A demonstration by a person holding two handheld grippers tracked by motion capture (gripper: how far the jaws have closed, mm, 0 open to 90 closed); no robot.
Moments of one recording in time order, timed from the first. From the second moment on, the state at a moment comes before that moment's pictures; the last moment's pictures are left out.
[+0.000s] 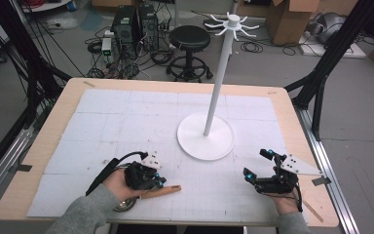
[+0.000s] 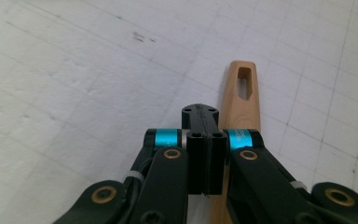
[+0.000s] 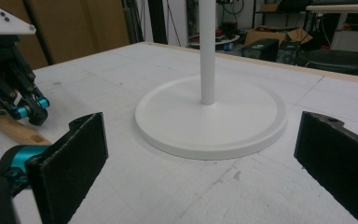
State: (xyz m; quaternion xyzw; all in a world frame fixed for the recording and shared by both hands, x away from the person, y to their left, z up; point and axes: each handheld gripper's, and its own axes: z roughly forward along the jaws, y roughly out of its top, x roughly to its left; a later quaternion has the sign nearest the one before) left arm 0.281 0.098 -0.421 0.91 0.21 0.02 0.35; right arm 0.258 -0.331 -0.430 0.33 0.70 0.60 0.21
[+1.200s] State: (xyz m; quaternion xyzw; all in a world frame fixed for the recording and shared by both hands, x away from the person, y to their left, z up) left arm 0.252 0.137 -0.399 0.89 0.13 0.00 0.45; right arm 0.259 -0.330 -0.433 0.33 0.71 0.59 0.20
